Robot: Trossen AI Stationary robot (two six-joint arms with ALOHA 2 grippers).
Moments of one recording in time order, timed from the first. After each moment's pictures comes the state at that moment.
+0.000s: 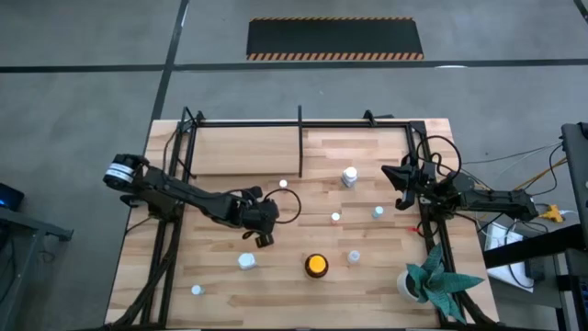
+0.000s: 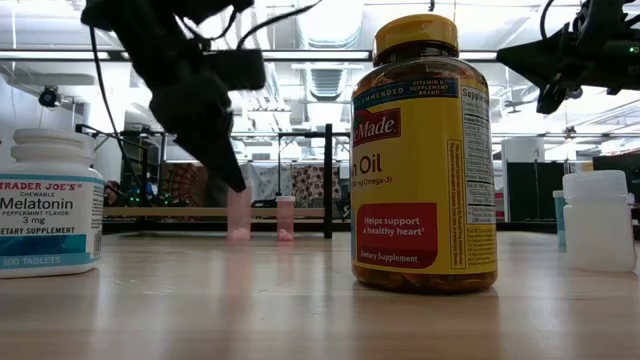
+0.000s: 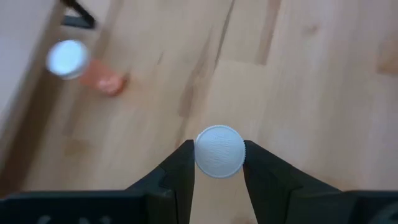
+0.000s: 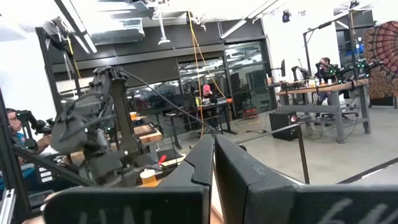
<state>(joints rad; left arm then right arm) -0.24 1.54 0.94 -0.47 -0.38 -0.40 -0.05 0.04 0.01 0.30 0.26 0.10</state>
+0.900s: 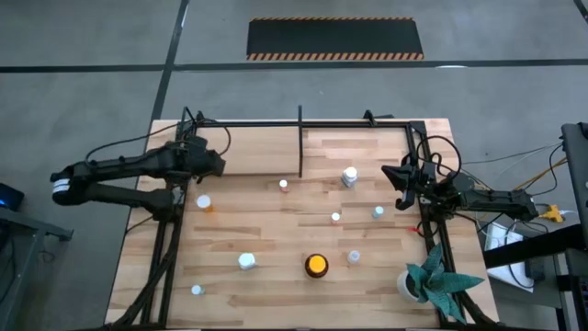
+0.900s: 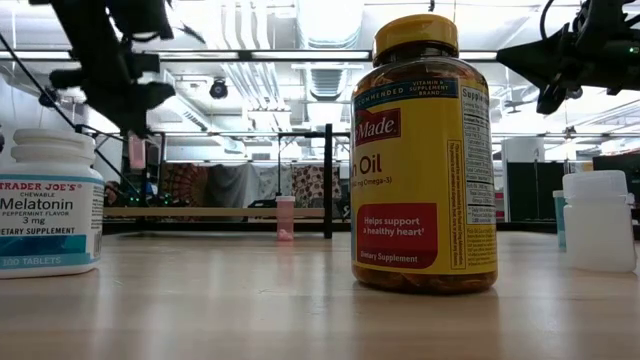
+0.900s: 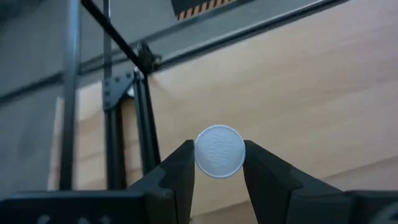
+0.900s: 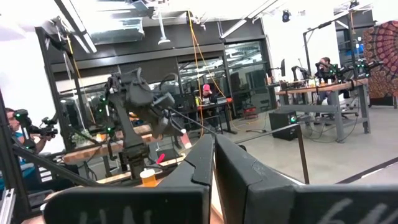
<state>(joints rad) 0.26 0.93 0.78 -1.10 -0.77 -0.88 -0.05 0.03 0.01 0.30 0.26 0.10</state>
